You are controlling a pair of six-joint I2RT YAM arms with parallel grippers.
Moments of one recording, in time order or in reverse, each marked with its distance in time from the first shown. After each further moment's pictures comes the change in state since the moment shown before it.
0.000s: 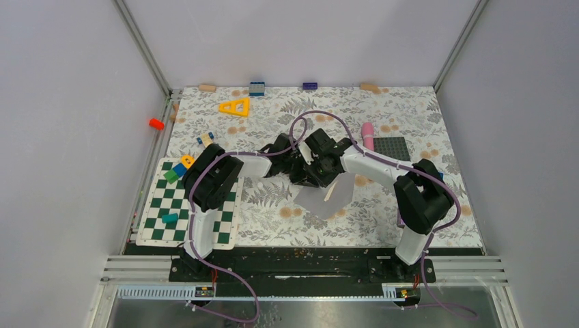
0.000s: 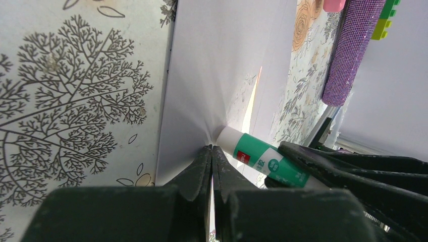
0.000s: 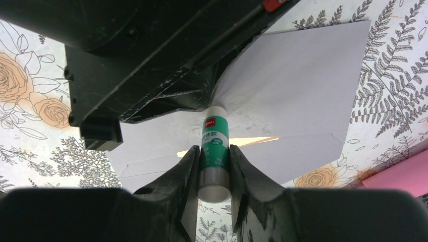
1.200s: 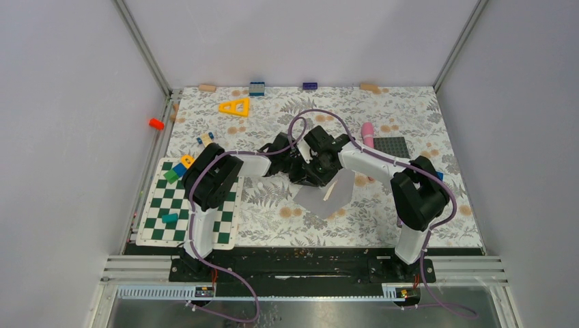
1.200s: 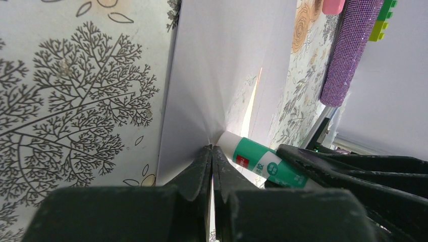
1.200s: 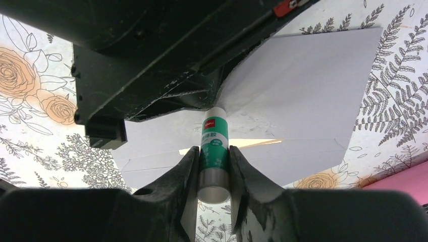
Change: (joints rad) left arm 0.009 0.007 0.005 0.001 0.013 0.000; right arm -0.010 0.036 0.051 -0.045 -0.035 -0.021
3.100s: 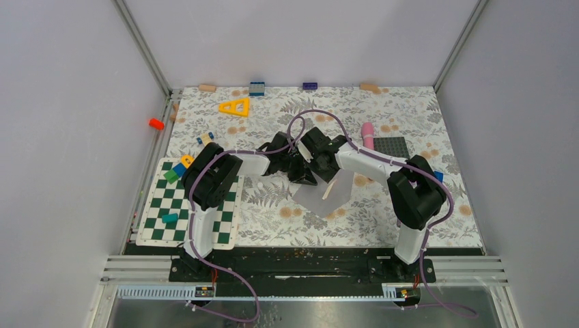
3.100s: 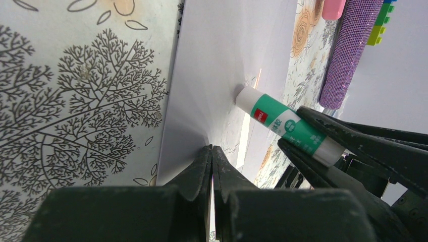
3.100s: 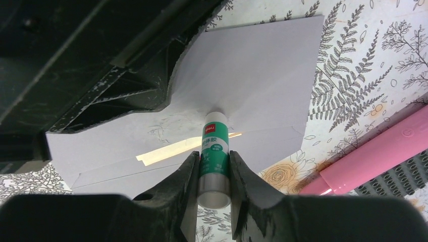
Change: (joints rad) left arm 0.013 0.002 0.001 0.000 0.007 -0.001; right arm 0.016 0.024 0.009 0.009 0.201 -0.024
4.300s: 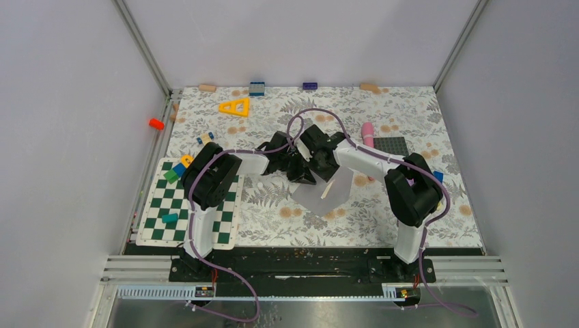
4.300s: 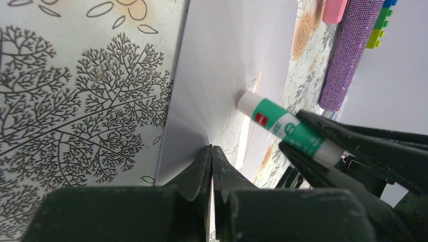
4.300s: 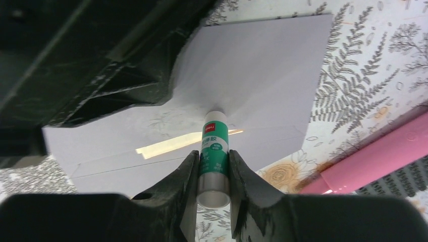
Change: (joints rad) left arm 0.010 0.000 0.000 -0.002 0.002 0.000; right arm -0.006 0.035 0.052 -0.051 -0.017 -0.011
